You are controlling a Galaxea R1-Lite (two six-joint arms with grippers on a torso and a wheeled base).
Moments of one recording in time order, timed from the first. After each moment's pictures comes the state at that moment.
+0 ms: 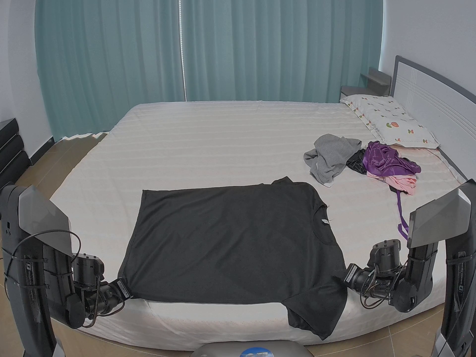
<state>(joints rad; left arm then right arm) -0.03 2.36 -0.11 -1.43 -0.03 -0.63 0.26 2.38 -0.32 -1.33 0.05 0.82</state>
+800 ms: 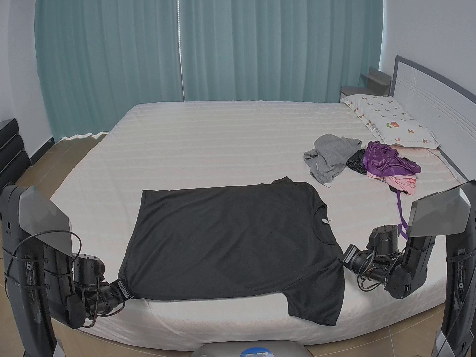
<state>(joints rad) -0.04 2.36 -0.11 -1.43 -0.04 -0.63 0.21 2.40 -0.49 -1.30 0.04 0.81</state>
